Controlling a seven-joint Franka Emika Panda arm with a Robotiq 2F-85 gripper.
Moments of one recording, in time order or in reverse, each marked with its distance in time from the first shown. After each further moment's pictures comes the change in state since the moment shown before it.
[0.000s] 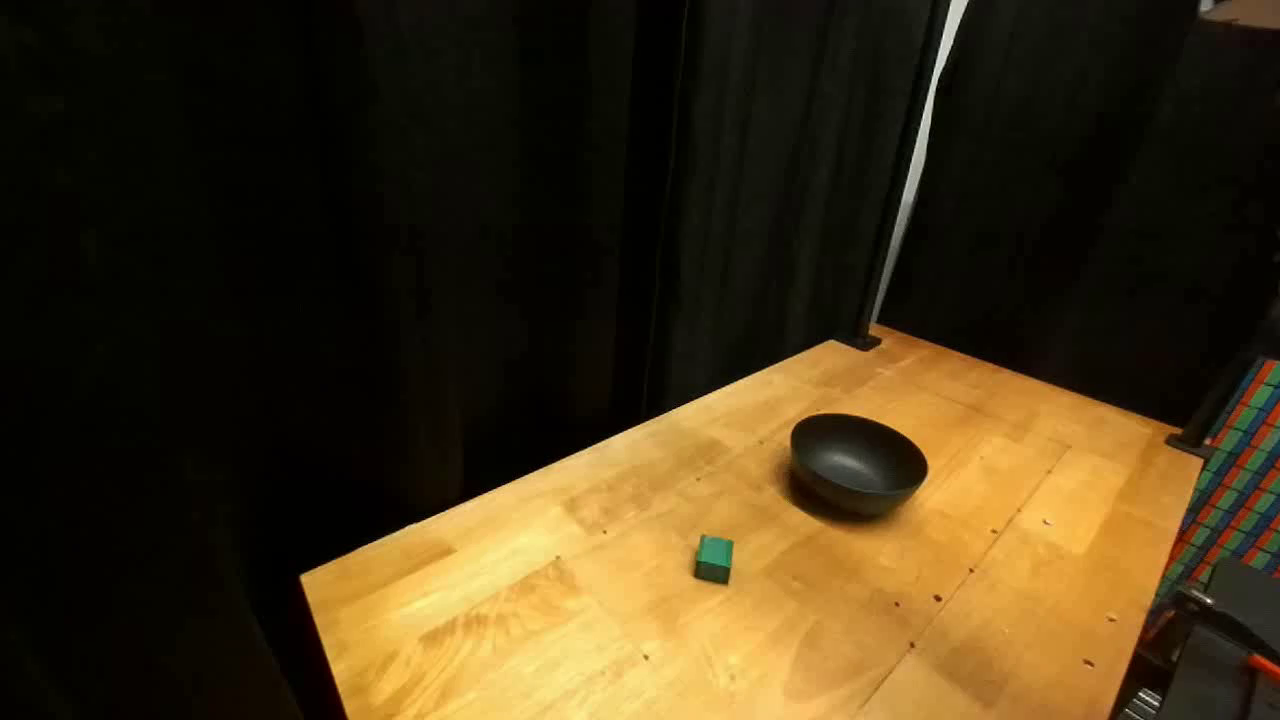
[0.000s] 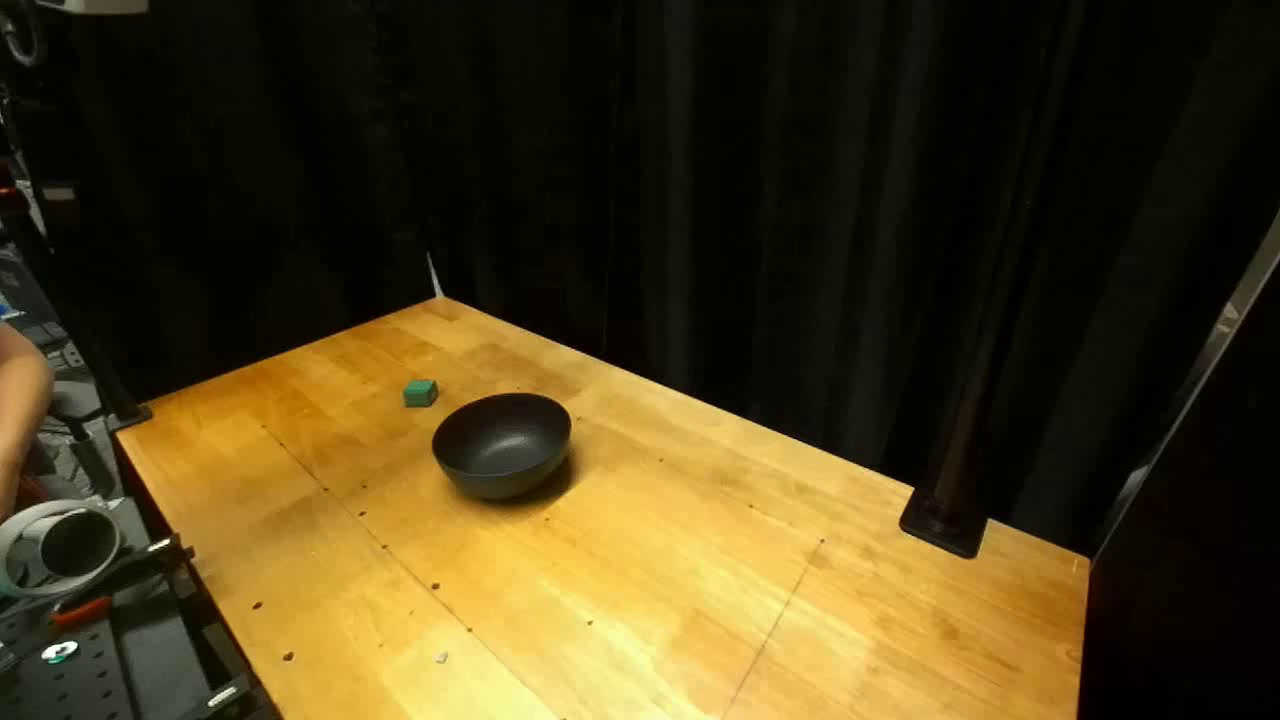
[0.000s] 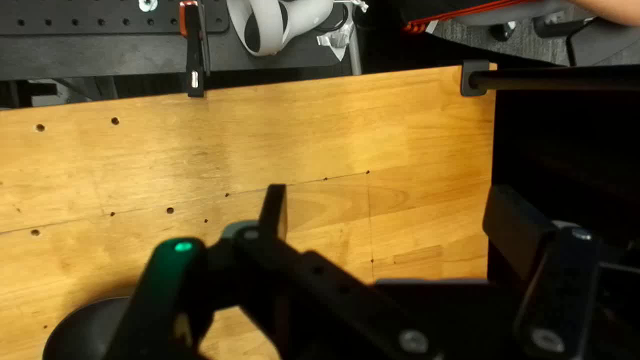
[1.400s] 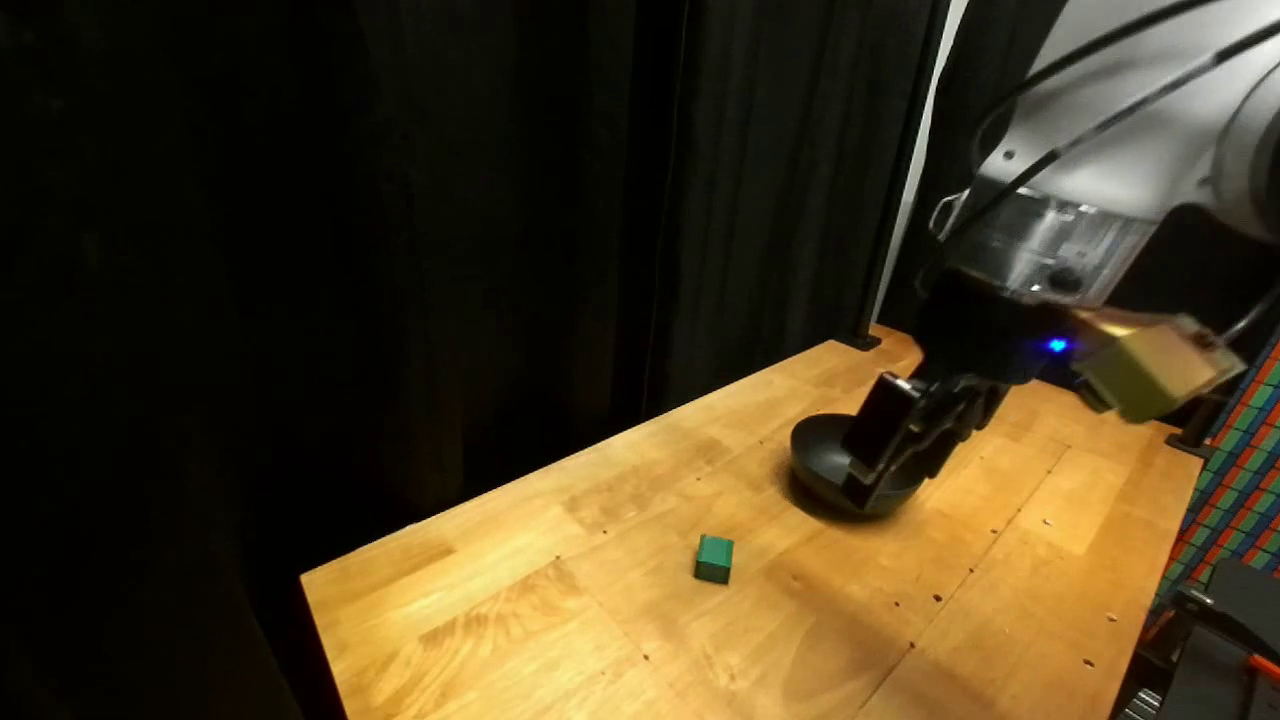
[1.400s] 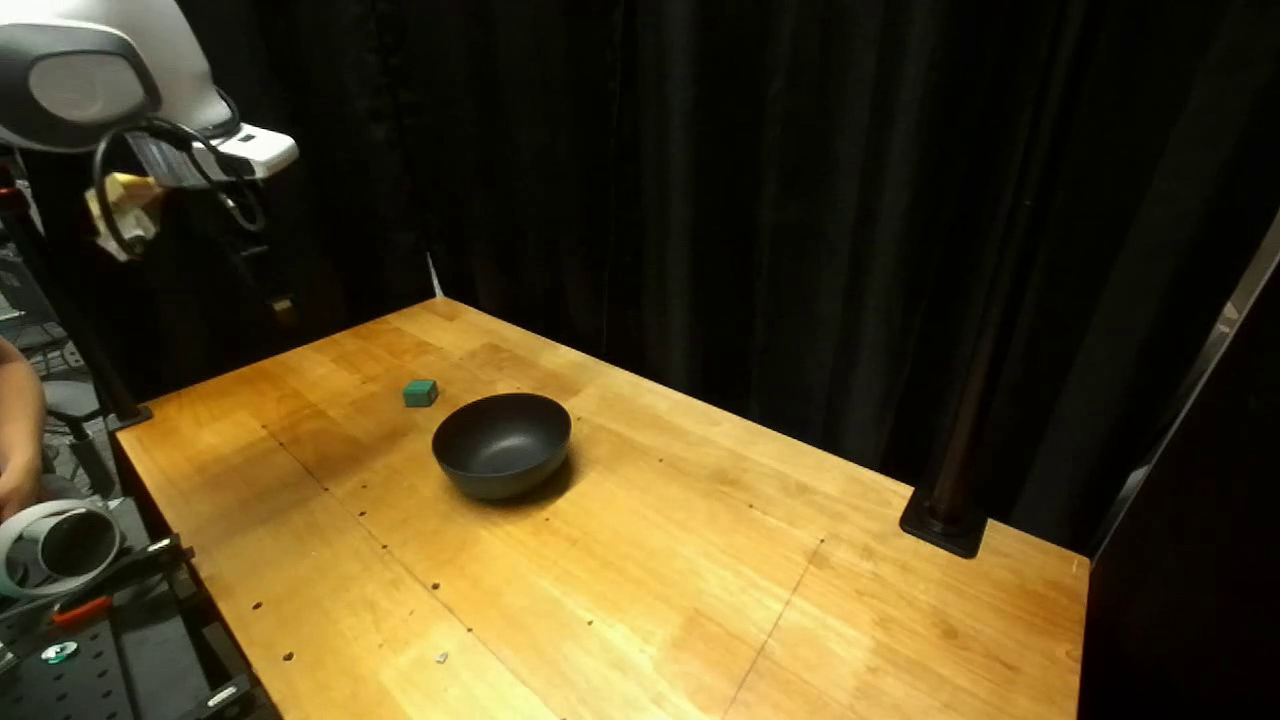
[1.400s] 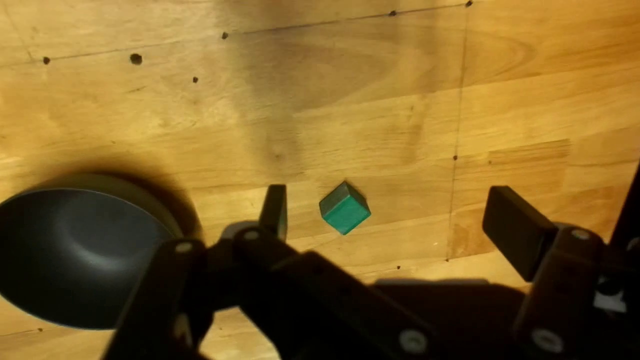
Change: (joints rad) arm -0.114 0.522 0.232 -0.043 -0.235 0.799 0.166
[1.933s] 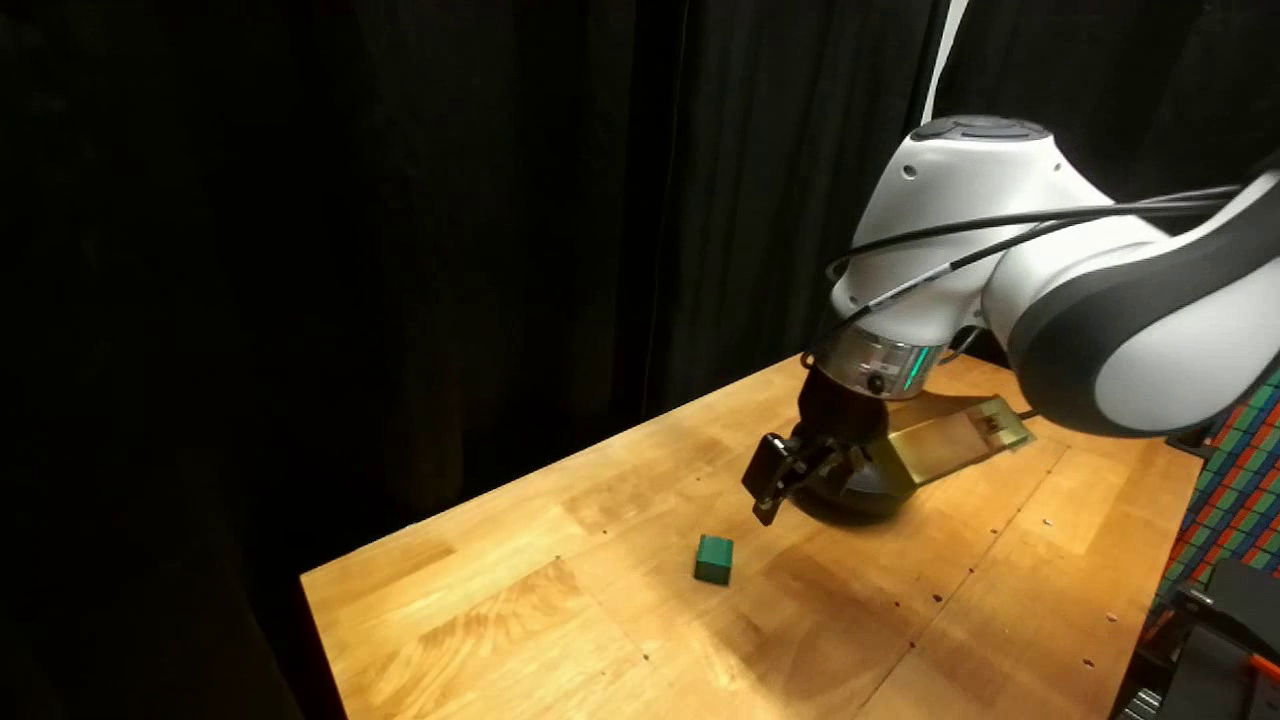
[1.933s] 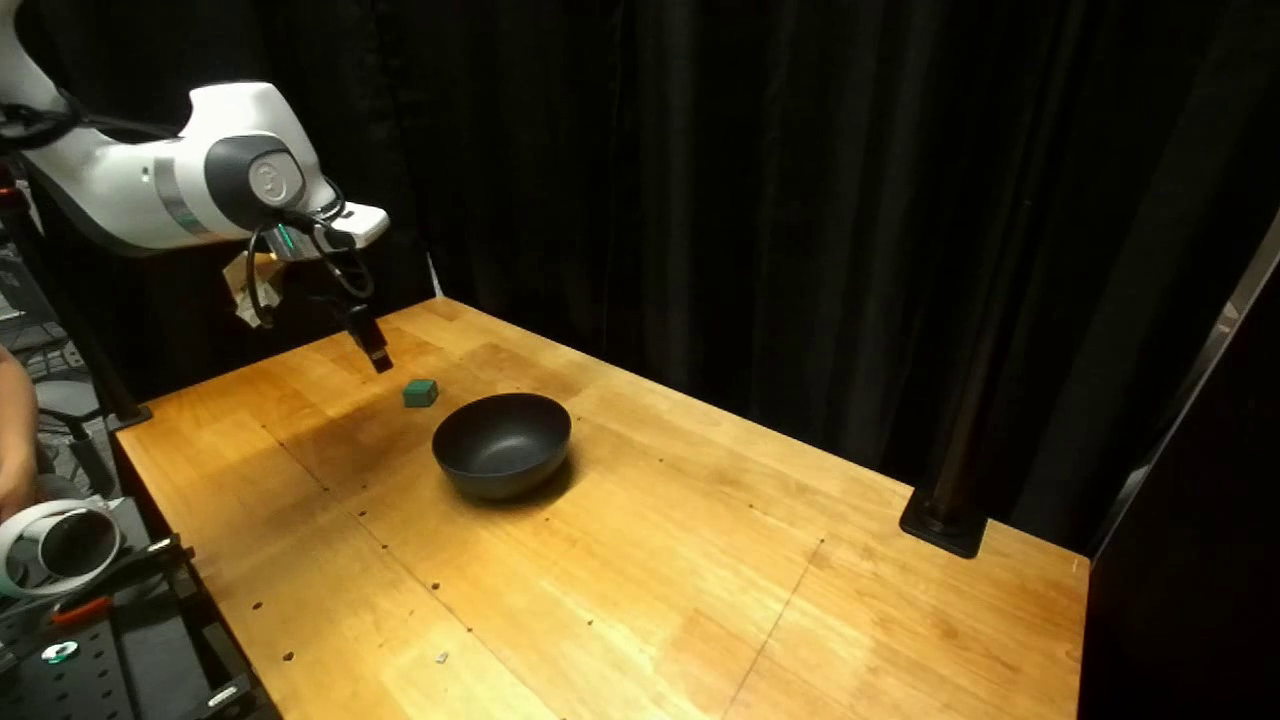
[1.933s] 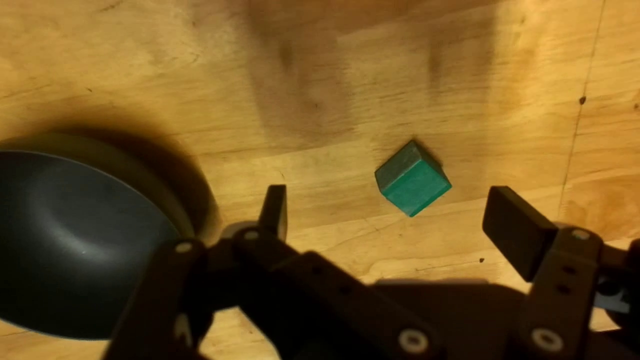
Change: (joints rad) arm -0.064 0.413 -0.070 0.192 -0.577 0.172 0.433
